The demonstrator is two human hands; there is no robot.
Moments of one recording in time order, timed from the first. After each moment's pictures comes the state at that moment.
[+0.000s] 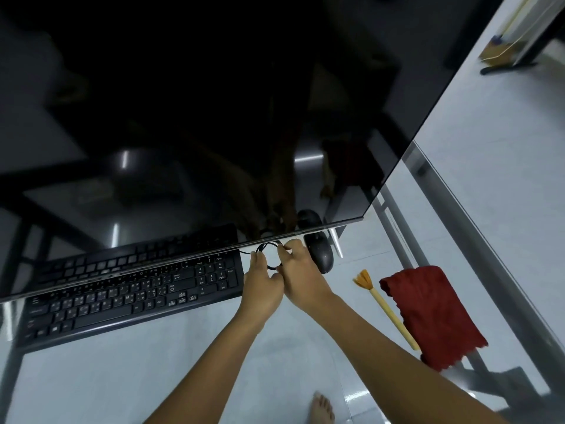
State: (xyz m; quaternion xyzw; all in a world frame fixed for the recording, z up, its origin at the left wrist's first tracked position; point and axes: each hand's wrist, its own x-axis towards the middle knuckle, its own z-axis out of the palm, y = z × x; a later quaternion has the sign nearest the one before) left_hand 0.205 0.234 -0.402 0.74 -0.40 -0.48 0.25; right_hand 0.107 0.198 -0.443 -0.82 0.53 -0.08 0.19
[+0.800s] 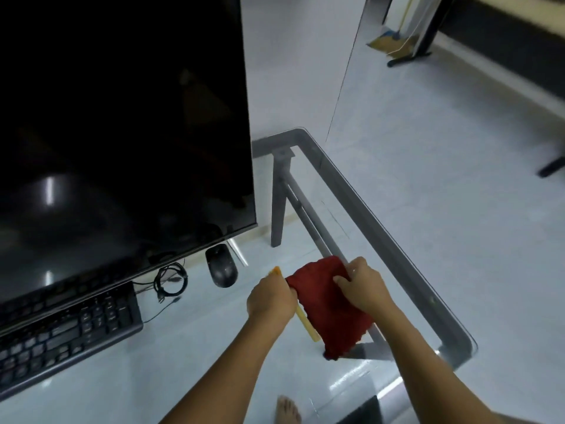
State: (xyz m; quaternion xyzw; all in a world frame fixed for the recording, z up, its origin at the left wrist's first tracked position) left_hand 0.014 0.212 -0.398 0.72 -0.62 -0.32 -0.05; right_hand -0.163 0.224 -0.407 -0.51 0.81 -0.05 0.29
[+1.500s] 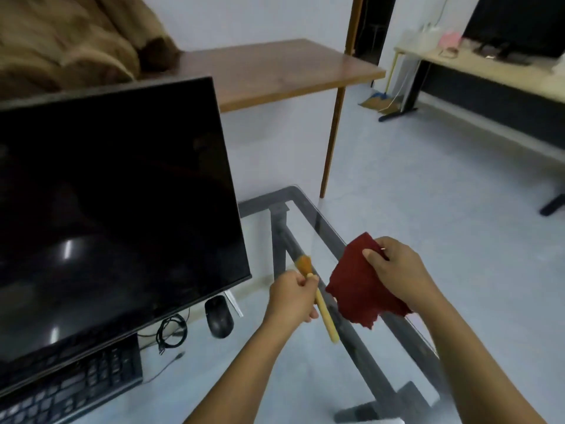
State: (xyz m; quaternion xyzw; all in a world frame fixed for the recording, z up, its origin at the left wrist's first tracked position) left_hand -0.030 0.191 -0.285 0.64 -0.52 -0.51 0.22; right_hand -0.217 0.195 -0.257 -0.56 0.76 -0.26 0.23
